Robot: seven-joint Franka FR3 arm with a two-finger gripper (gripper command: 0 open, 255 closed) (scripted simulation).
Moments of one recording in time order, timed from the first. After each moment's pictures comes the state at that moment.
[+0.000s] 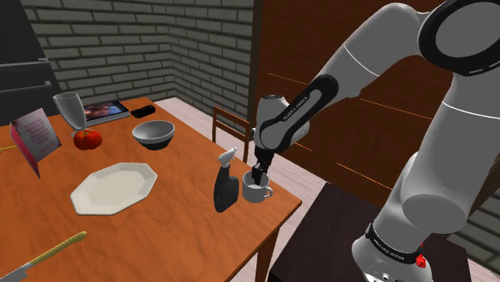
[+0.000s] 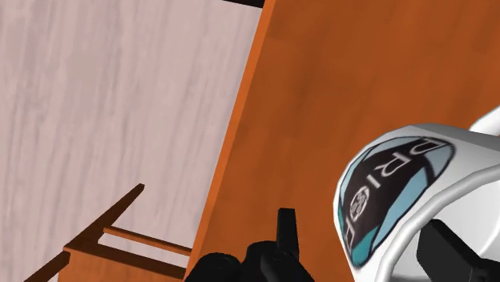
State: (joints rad) arm -0.01 0.06 0.04 -2.54 0.09 2.59 -0.21
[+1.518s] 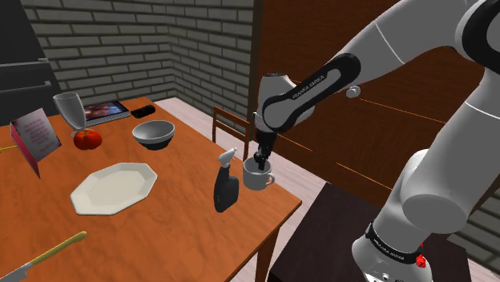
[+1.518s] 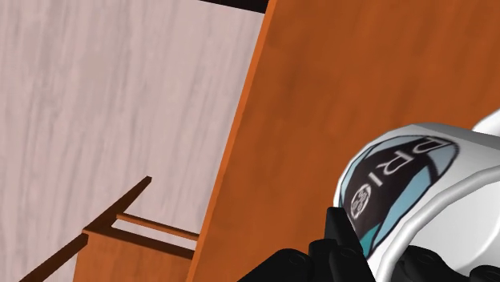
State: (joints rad) arm -0.01 -0.10 0.04 -2.51 0.08 2.40 -0.19
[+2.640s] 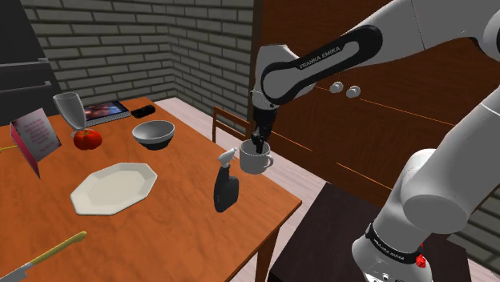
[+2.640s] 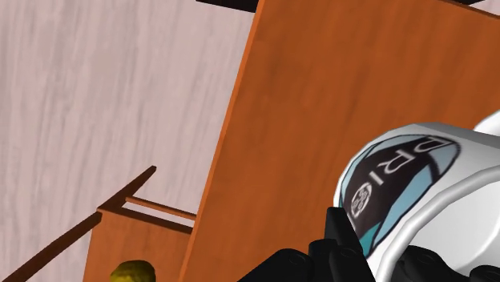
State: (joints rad) arm -0.01 -0.20 0.06 -2.39 0.08 2.17 -0.16
